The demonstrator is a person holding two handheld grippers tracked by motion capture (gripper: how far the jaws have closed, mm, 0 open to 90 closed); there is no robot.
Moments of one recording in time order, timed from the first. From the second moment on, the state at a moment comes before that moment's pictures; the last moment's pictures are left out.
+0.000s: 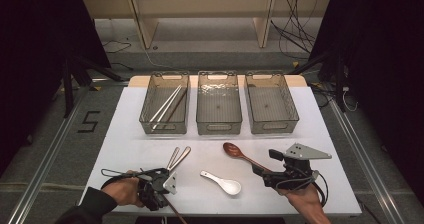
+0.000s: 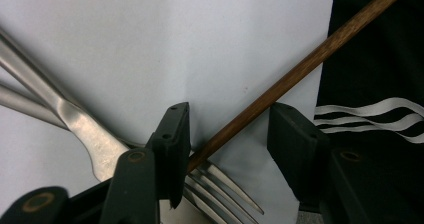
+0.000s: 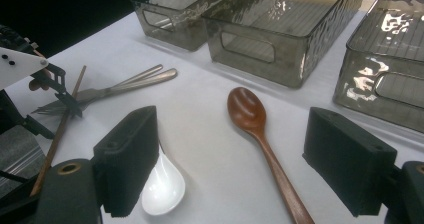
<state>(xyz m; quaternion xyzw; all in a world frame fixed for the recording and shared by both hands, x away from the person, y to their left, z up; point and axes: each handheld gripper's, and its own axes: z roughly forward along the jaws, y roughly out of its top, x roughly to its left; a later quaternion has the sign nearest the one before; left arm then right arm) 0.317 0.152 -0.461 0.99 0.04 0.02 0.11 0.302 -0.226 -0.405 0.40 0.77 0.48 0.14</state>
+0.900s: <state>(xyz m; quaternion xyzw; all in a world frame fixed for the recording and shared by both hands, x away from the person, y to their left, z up) 0.328 0.149 -0.461 0.99 0.01 0.06 0.12 0.302 -0.225 -0.406 0.40 0.77 0.48 0.14</state>
